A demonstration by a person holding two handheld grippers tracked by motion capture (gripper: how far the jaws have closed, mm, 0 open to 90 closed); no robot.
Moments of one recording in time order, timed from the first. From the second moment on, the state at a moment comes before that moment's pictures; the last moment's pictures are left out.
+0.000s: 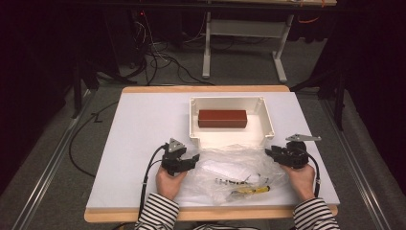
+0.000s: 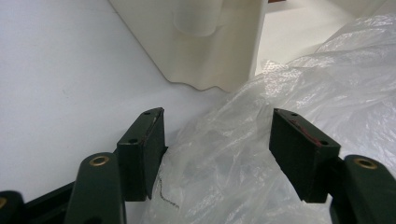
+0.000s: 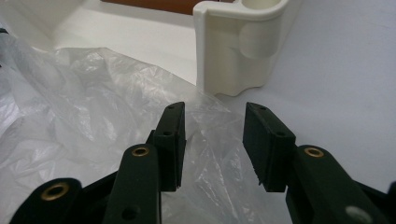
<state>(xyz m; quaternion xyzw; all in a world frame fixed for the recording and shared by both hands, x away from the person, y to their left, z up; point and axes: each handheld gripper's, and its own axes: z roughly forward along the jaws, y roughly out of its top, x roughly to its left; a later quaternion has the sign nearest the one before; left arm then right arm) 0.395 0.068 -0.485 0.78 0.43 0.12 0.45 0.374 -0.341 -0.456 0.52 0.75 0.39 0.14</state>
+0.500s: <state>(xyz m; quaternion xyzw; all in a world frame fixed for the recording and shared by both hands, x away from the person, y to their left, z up) 0.395 0.068 -0.485 0.78 0.43 0.12 0.45 0.372 -0.342 -0.468 0.53 0.73 0.39 0.16</state>
